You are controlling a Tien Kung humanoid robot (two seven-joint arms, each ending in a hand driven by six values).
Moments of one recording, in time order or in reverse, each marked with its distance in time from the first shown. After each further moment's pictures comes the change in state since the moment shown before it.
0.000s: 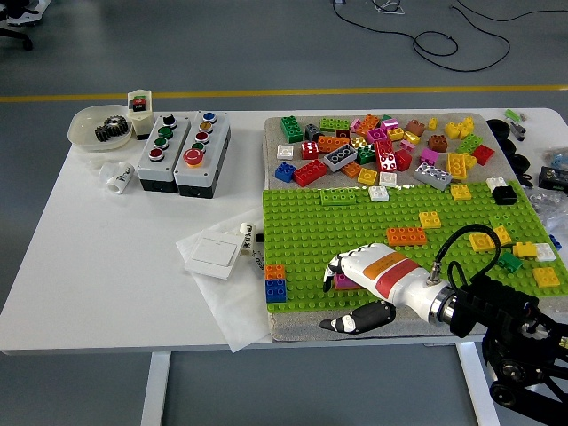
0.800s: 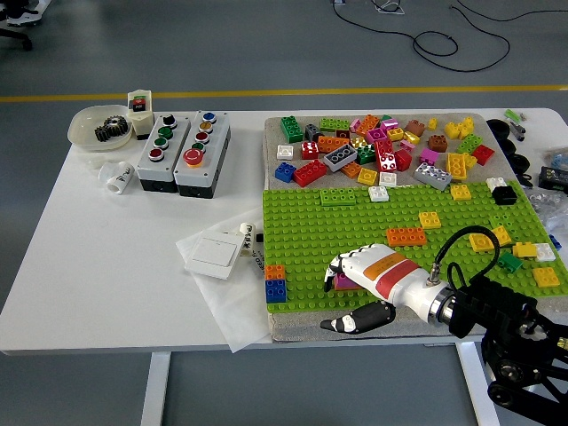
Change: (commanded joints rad) left arm -0.002 0.002 0.001 -0.001 0.000 -0.001 0.001; right arm -0.001 0.008 -0.008 -0.019 -0.005 0.000 0.003
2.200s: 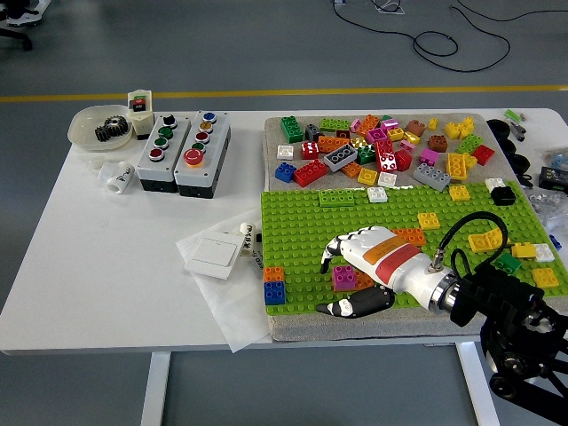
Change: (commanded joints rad) left arm 0.000 -0.001 -0.003 0.001 0.001 0.002 0.001; right arm -0.025 -0.001 0.111 0.044 -0.033 -0.006 -0.017
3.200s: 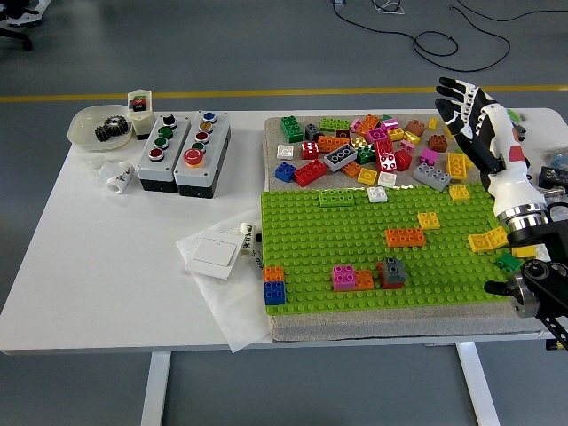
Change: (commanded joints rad) left arm 0.032 -0.026 -0.053 -0.003 0.067 -0.027 0.012; right arm -0.123 0.119 0.445 -0.269 1.055 -0.376 0.527
